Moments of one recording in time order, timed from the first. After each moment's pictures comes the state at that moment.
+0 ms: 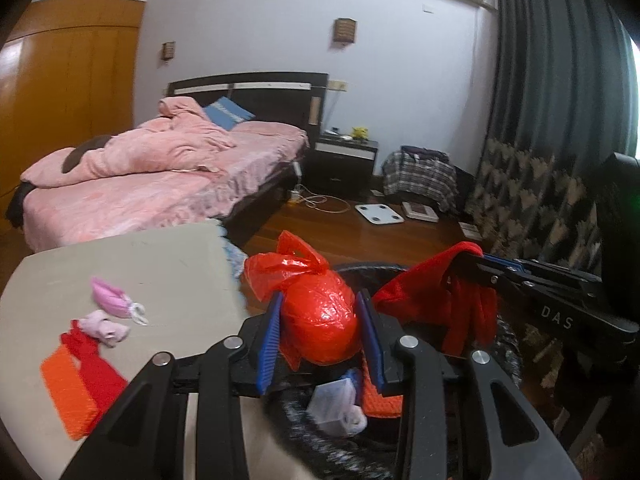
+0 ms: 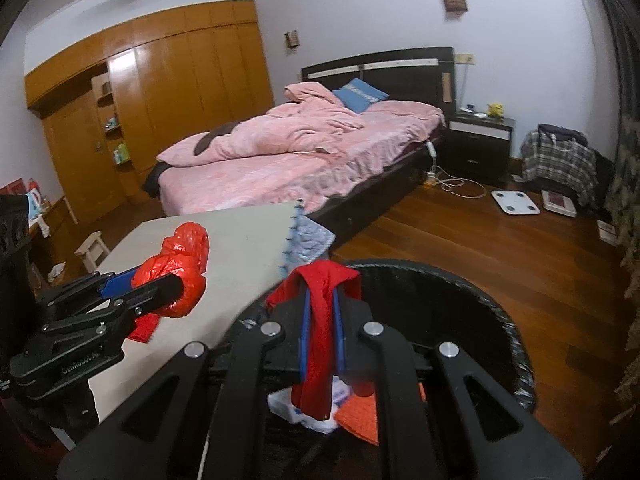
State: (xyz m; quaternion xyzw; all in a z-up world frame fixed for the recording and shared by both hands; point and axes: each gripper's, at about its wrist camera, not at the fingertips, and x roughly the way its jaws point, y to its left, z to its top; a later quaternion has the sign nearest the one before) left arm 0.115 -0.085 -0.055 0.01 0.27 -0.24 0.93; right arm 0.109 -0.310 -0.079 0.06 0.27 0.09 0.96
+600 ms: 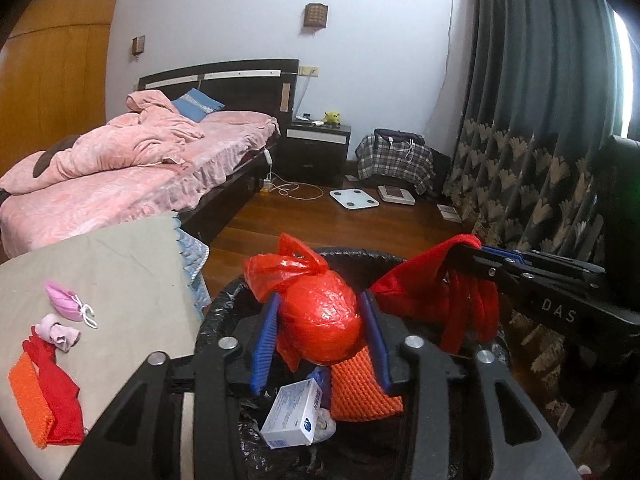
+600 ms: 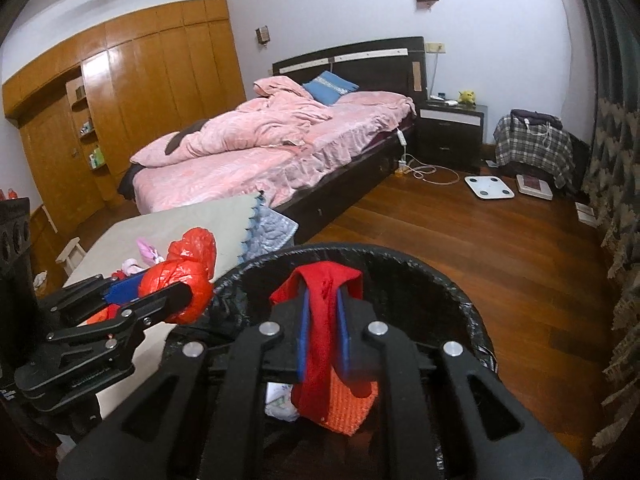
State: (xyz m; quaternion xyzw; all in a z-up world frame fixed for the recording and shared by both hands) left arm 0.126 -0.127 -0.075 0.03 0.29 -0.28 0.92; right arm 0.103 -0.345 -0.096 0.06 0.29 0.04 0.95
